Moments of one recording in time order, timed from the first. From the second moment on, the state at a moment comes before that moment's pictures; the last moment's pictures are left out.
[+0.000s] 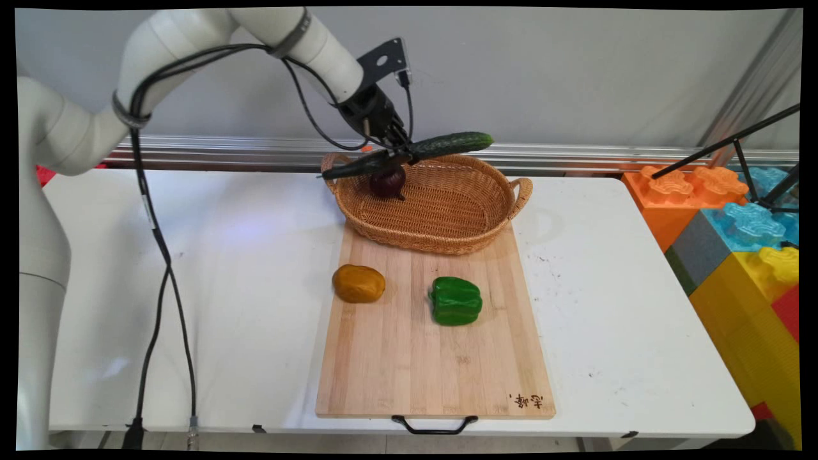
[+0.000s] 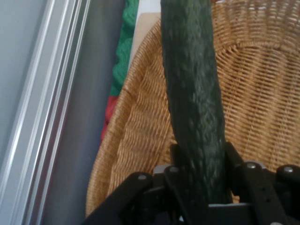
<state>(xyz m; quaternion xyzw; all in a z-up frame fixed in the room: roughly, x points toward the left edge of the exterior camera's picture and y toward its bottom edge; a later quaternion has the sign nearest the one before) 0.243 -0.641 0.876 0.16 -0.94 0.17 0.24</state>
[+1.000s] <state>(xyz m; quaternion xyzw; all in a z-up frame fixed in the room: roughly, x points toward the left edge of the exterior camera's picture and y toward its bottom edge) 0.208 -0.682 0.823 0.19 -0.94 0.10 0.27</state>
